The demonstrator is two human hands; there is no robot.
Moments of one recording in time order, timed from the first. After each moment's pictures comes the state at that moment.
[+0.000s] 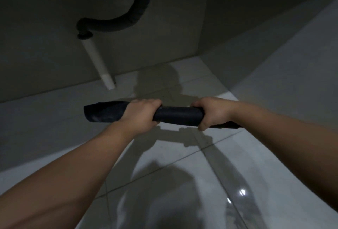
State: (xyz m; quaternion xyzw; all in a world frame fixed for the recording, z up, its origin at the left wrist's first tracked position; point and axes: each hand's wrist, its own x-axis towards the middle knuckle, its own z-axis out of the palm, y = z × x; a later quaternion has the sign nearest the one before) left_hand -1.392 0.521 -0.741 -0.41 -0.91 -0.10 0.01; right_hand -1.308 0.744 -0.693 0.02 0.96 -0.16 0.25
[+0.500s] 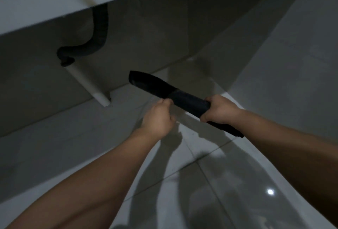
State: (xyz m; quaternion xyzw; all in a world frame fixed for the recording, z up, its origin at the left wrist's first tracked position) left_hand -1.377 0.664 -0.744 -0.30 -0.93 -0.19 -0.04; right_hand -1.307 0.853 -0.725 0.20 0.92 -0.32 0.12
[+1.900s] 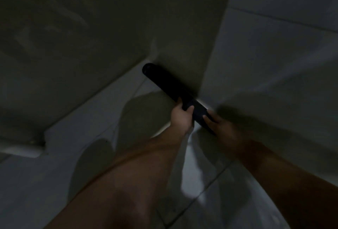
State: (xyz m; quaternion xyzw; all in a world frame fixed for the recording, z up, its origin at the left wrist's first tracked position) left_hand -1.467 0.965 -0.926 -0.12 -0.84 -0.47 -0.25; right_hand -1.342 1.053 -0.949 0.14 0.97 -0.16 0.10
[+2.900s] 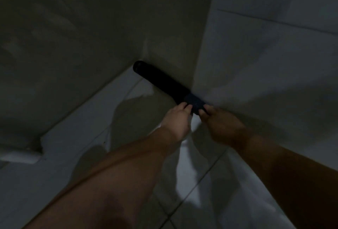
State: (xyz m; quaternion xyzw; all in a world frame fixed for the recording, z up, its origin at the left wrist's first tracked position) left_hand -1.453 0.934 -0.909 -0.50 -0.85 -0.05 -0.13; right_hand -1.321 1.035 -0.898 0.15 0.98 -0.07 0.09
